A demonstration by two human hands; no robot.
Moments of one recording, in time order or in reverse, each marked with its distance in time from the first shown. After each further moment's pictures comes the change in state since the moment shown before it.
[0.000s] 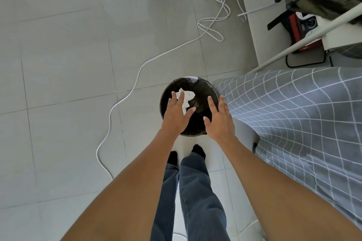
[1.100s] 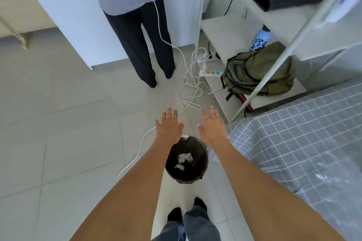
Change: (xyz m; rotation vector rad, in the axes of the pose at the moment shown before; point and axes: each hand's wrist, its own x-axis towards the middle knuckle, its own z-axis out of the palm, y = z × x) left_hand -0.113 0.137 -0.207 0.531 0.104 0.185; right_hand -0.122 -0.094 -0.237 -0.020 0.290 -0.028
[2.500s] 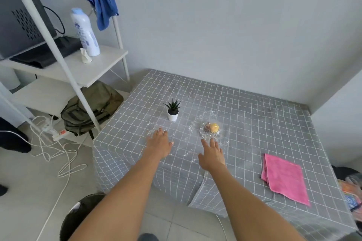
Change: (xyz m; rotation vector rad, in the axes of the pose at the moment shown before) left_hand -0.194 0.381 0.077 0.465 -0.162 0.898; right_hand -0.381 0.303 -0.015 0.292 0.214 0.959
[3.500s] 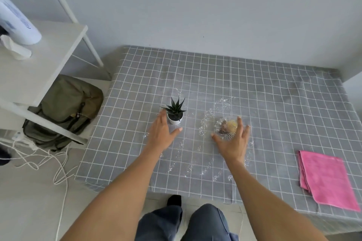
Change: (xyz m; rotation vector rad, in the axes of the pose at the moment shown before) left_hand 0.197 -0.045 0.032 -0.399 0.159 0.184; right_hand 0.138 0.012 0.041 0.655 0.428 0.478
